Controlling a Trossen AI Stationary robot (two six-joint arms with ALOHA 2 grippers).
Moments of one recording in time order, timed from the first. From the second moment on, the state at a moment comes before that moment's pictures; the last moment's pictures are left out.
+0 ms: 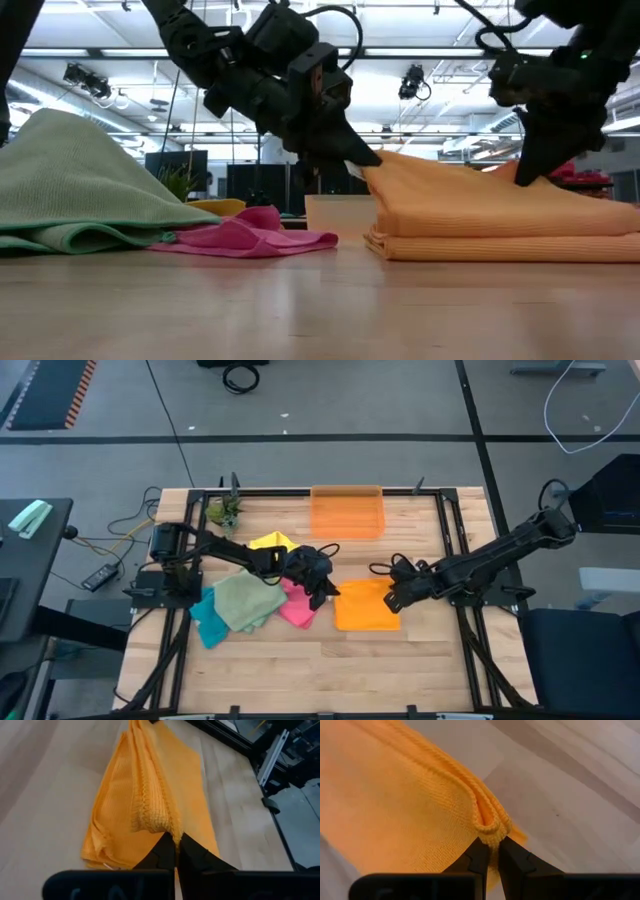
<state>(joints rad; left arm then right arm) 0.03 1.87 0.97 0.36 0.27 -0.41 0.32 1.20 0.63 -0.65 0.39 1.10</state>
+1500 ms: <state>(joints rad) -0.02 1.55 0.97 -0.14 0.06 -0.09 0.46 1.57 0.64 -0.10 0.45 1.09</state>
